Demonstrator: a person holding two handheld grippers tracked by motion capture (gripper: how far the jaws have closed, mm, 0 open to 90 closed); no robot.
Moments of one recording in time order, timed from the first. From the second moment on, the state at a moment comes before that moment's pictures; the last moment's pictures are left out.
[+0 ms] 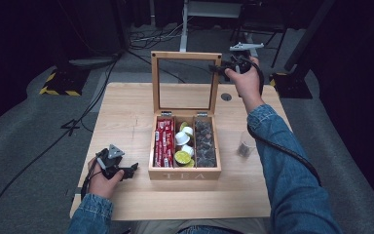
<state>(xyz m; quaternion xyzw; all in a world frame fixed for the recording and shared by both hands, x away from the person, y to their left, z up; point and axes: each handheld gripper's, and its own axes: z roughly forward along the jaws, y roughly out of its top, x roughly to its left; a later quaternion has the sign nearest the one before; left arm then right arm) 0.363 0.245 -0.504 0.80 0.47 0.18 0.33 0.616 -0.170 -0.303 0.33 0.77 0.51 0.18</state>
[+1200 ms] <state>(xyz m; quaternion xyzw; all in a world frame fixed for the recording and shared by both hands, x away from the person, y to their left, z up) 0.365 0.244 -0.504 0.80 0.47 0.18 0.33 0.498 -0.188 -0.294 0.25 0.79 0.53 0.16</state>
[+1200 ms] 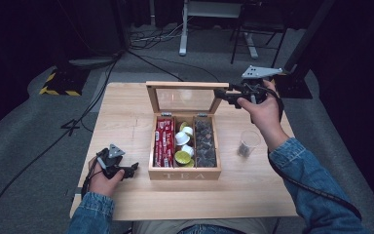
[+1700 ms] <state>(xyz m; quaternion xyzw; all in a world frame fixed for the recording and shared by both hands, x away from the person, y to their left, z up) 0.365 0.244 -0.504 0.80 0.47 0.18 0.33 0.464 -0.189 -0.309 0.22 0.81 0.52 0.17</state>
